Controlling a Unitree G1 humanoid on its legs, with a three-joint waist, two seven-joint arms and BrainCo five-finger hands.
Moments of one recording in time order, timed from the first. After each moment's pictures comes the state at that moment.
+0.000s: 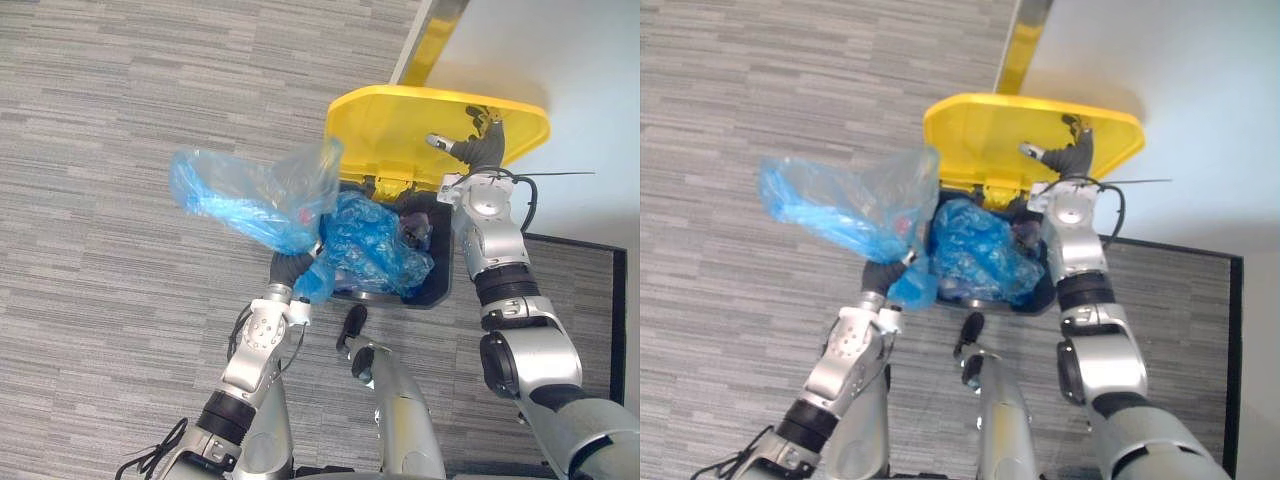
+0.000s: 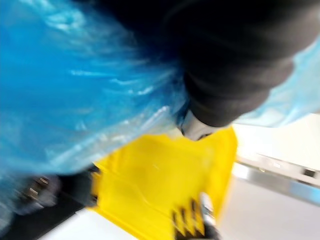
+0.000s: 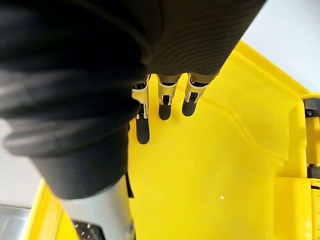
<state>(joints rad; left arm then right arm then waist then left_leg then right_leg) -0.27 0.13 -0.38 0.05 -0.24 -0.20 0.17 -0.93 -0.32 -0.06 0.65 0.16 0.03 -0.32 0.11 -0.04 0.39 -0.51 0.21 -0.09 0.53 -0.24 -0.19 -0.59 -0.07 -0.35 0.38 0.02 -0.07</state>
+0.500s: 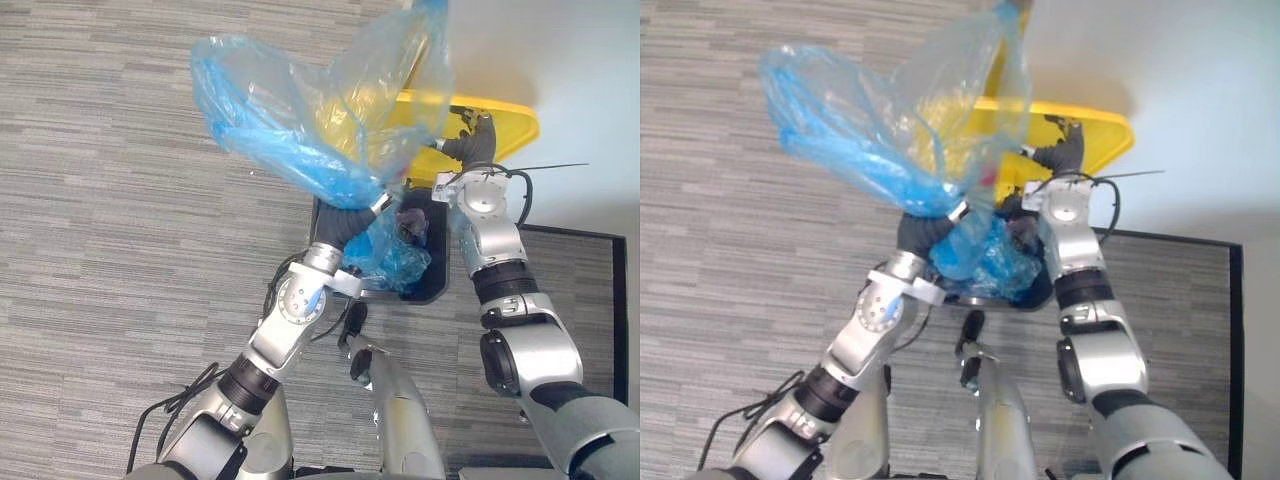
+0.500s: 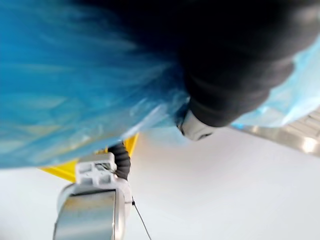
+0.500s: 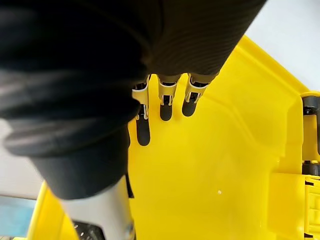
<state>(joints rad) -0.57 0.09 -0.50 0.09 -0.21 -0.20 0.25 -0.97 -0.32 0.01 0.65 0.16 0.03 -0.30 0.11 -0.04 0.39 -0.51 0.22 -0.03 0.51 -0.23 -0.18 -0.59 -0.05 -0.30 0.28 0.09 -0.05</state>
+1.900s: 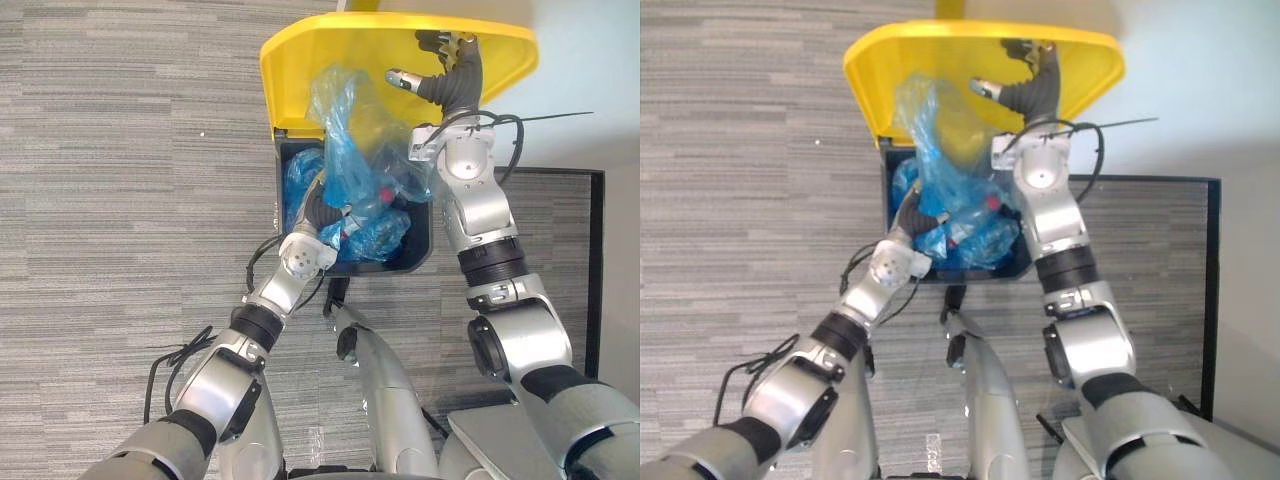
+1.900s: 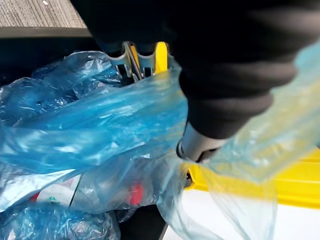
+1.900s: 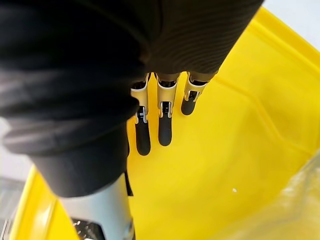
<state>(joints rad) -0.77 0.06 -0.34 0.64 0.14 -0.03 0.28 -1.05 -0.27 0.08 0.46 0.12 0.04 -0.31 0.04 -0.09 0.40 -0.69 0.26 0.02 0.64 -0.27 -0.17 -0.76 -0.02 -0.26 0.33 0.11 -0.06</state>
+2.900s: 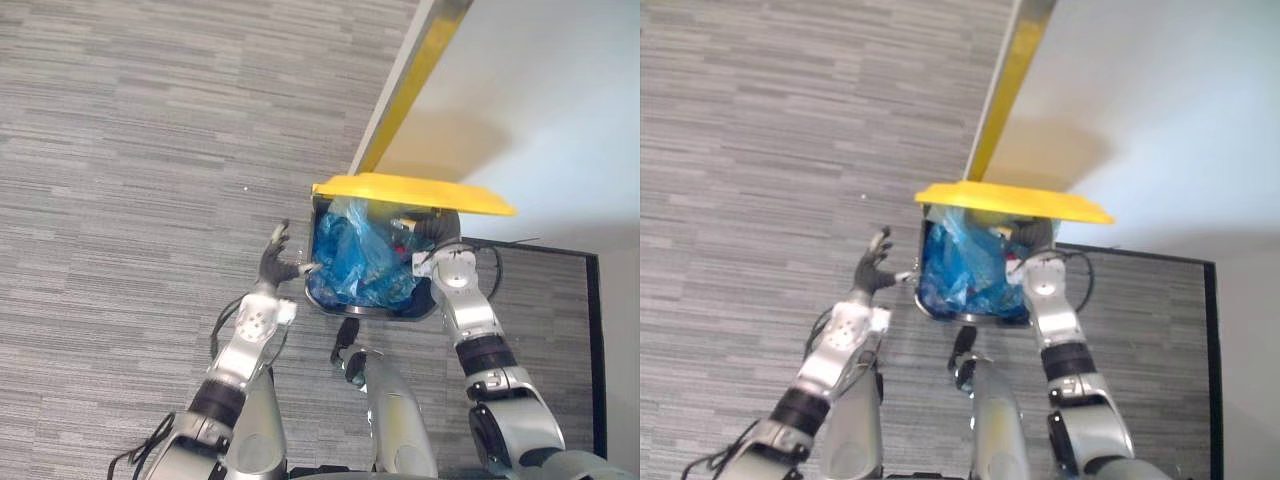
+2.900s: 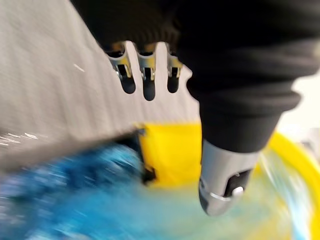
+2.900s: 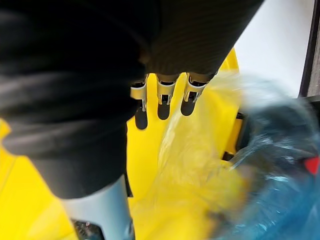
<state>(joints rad) -0.15 0.16 -0.15 0.32 0.04 -0.06 0.19 -0.48 -0.19 0.00 0.41 -0.07 0.05 -0.23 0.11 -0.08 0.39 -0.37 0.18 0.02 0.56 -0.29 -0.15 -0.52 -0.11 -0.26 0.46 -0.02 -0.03</state>
